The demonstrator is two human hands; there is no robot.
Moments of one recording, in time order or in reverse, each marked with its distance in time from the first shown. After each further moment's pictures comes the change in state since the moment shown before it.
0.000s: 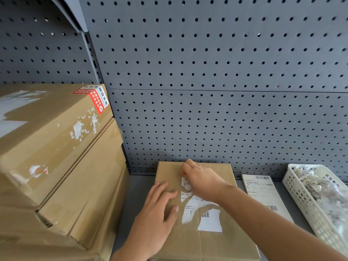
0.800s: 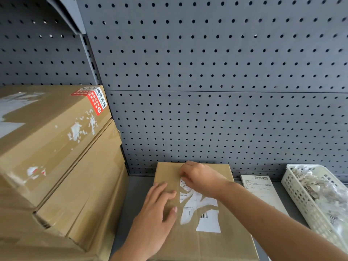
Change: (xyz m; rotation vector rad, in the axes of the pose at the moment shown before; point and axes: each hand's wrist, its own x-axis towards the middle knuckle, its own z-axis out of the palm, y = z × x) left_hand 0.000 0.001 0.002 -0.016 0.025 -0.006; right_hand 0.003 0.007 -0.006 0.078 0.003 -0.010
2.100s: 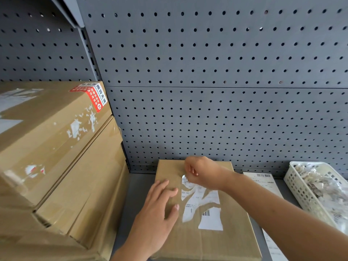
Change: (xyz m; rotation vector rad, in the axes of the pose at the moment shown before) left_hand -0.001 0.002 -0.002 0.022 -0.013 0.004; right_hand 0.004 0.008 -0.009 0.177 -0.045 0.064
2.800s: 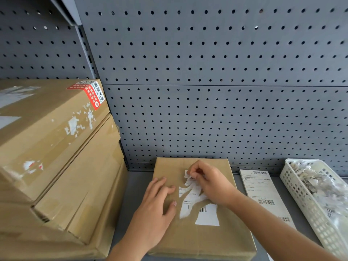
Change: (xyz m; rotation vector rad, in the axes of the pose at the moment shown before) left_hand 0.002 -0.003 0.003 -0.024 0.009 0.025; right_hand -0.048 -0.004 0.023 0.520 0.272 0.118
